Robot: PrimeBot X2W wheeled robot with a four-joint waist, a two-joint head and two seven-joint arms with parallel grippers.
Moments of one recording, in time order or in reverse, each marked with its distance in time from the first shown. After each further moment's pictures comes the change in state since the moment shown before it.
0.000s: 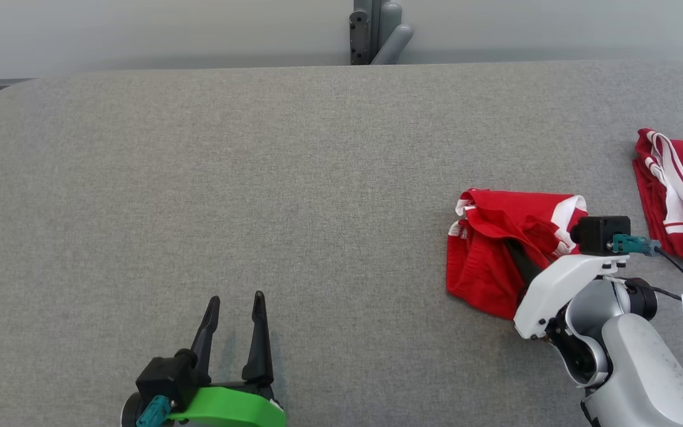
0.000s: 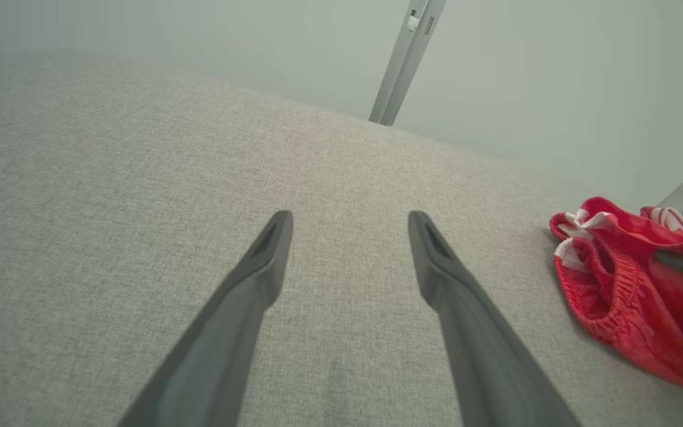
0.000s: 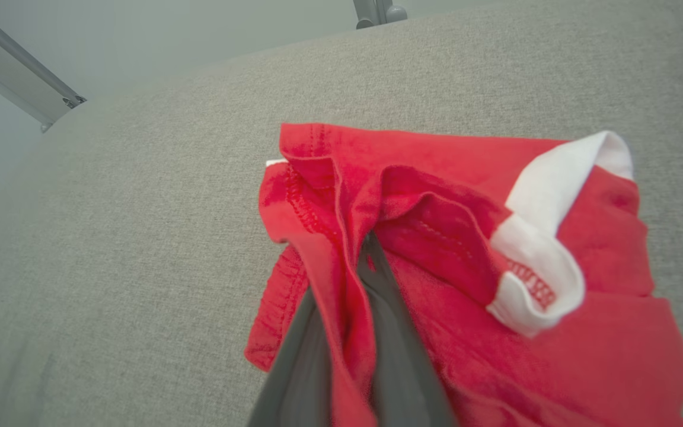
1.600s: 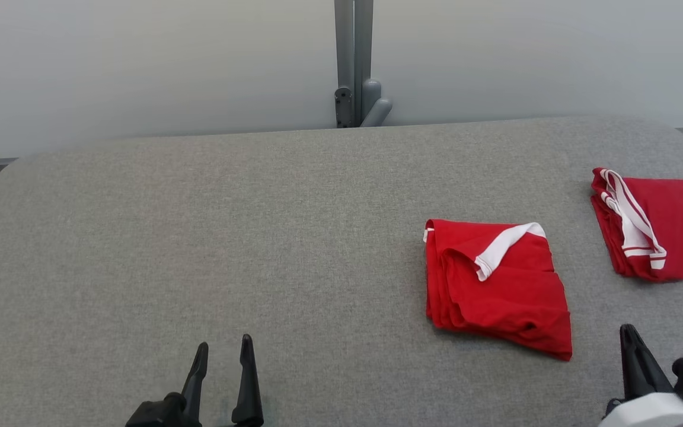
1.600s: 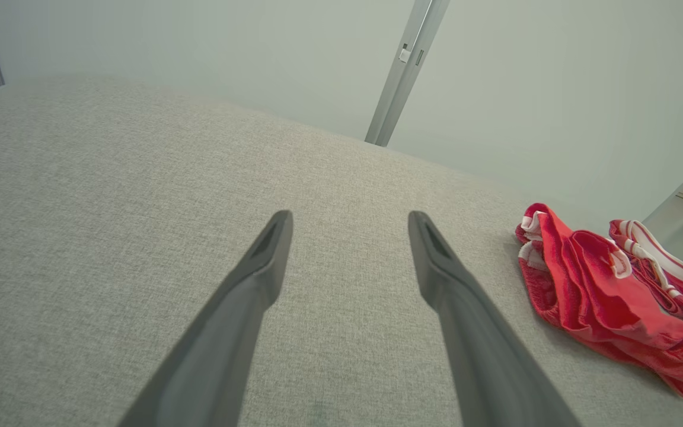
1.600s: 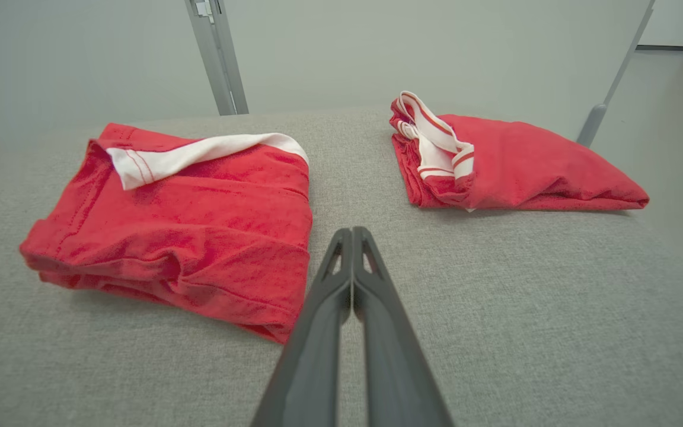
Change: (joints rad) left arm 0.127 0.000 0.034 -0.026 -0.011 0.010 0.000; right arm 0.393 0.008 -0.265 -0.007 -0.281 0.000 -0.502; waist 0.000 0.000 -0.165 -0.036
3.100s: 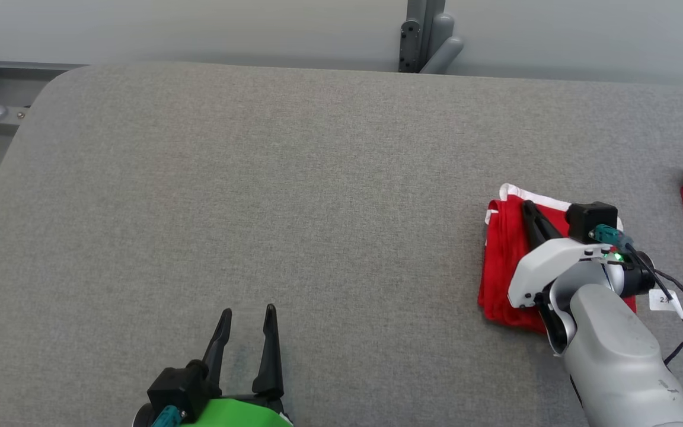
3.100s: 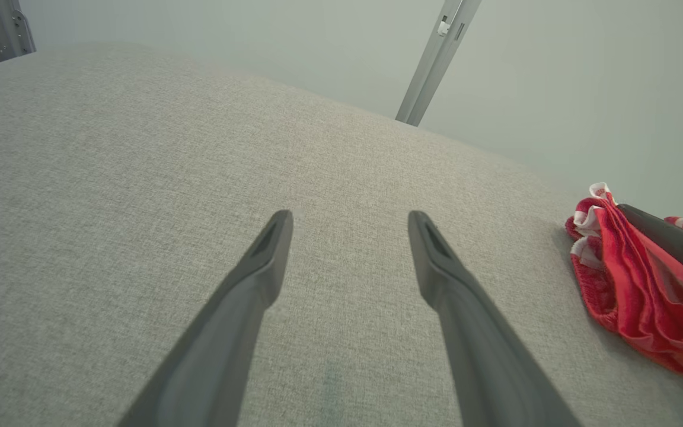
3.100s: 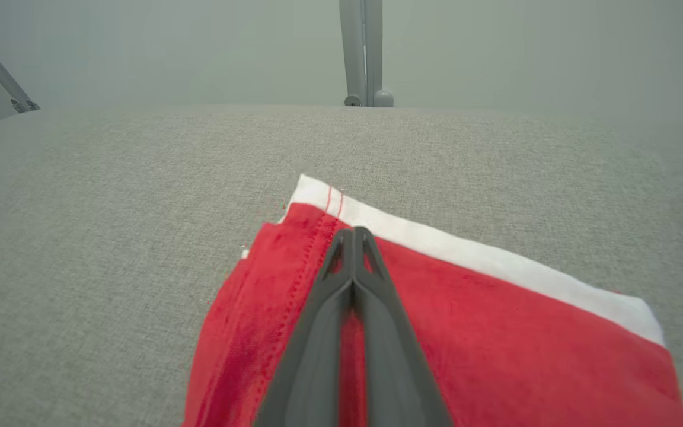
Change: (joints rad) left arm -0.102 0.000 -0.067 0.028 0.001 -0.008 0.000; right arm -0.692 0.057 0.170 0.643 -0.030 0.000 -0.006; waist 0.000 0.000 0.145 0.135
